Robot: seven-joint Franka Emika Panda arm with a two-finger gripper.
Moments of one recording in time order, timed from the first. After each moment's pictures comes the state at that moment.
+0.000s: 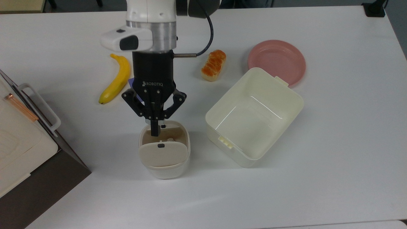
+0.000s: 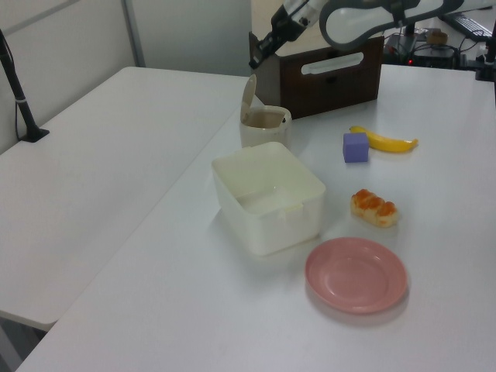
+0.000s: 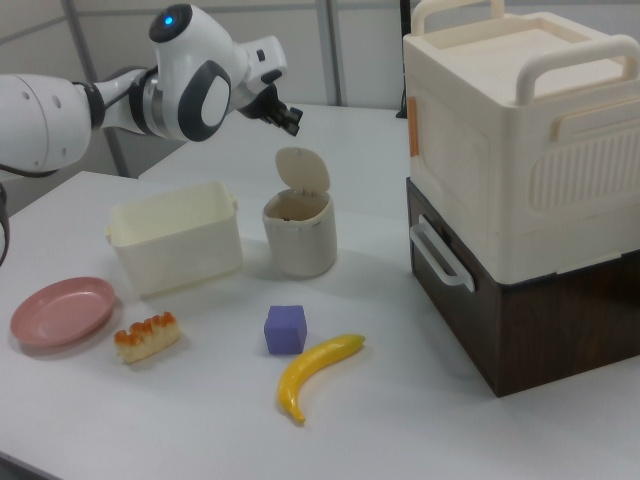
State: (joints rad) arm 0.06 0.41 -0.07 -1.45 0.00 2.61 0.15
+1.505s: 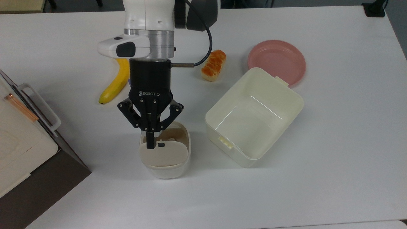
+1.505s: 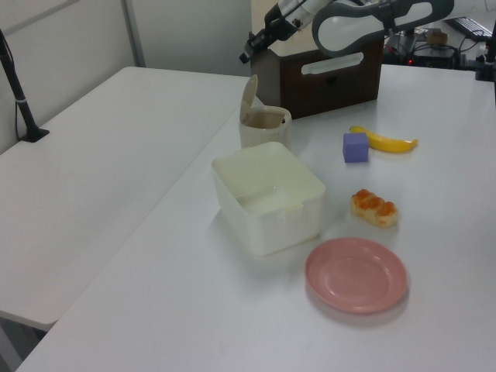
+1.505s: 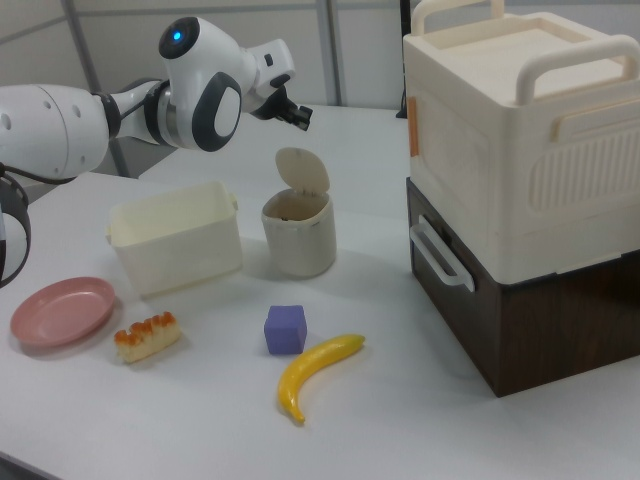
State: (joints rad) arm 0.06 0.48 -0.08 -1.40 0.00 2.72 0.16
